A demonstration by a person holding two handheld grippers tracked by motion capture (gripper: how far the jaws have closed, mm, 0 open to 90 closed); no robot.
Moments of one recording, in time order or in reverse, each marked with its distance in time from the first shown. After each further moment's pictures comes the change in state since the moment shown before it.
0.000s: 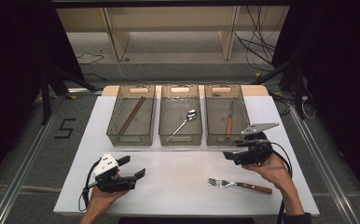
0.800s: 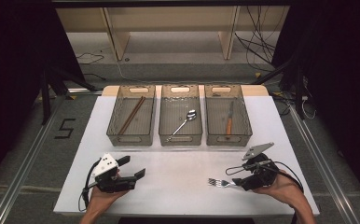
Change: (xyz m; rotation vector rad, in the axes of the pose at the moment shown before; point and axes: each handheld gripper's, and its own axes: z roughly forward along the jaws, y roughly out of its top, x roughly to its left) left arm 0.000 0.000 -0.001 -0.002 -0.002 -0.001; right arm 0.016 -0.048 -0.002 0.259 0.009 -0.111
